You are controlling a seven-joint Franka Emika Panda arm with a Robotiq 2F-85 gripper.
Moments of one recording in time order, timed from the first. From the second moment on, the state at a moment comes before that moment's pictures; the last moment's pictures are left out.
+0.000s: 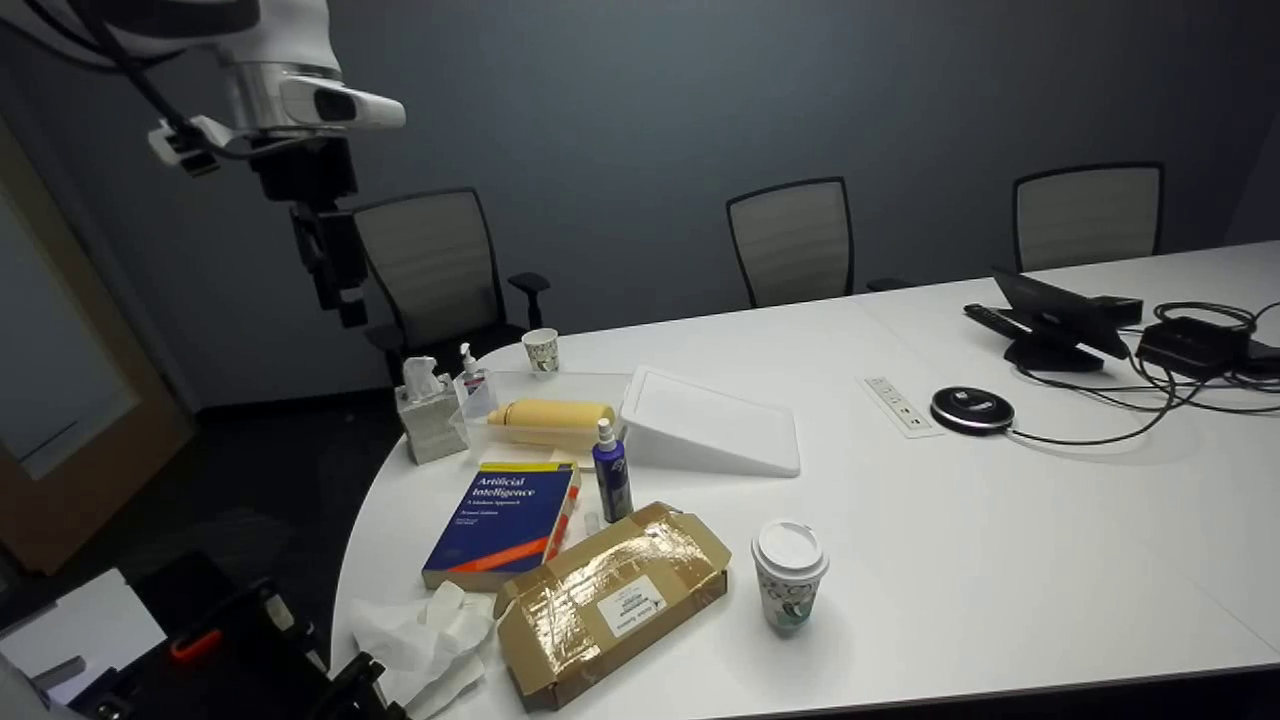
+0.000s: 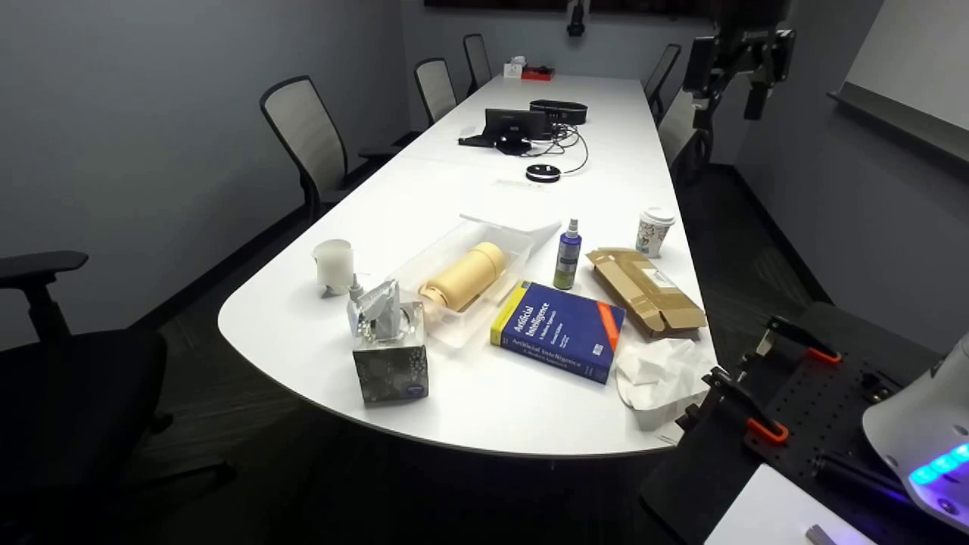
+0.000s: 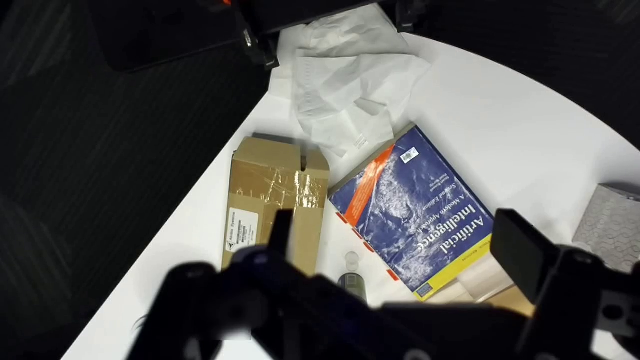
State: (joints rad) arm -0.06 -0.50 0.03 -2.50 -0.02 1.89 0.24
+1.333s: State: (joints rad) arm -0.10 0.49 0.06 -2.69 0.32 2.88 0.22
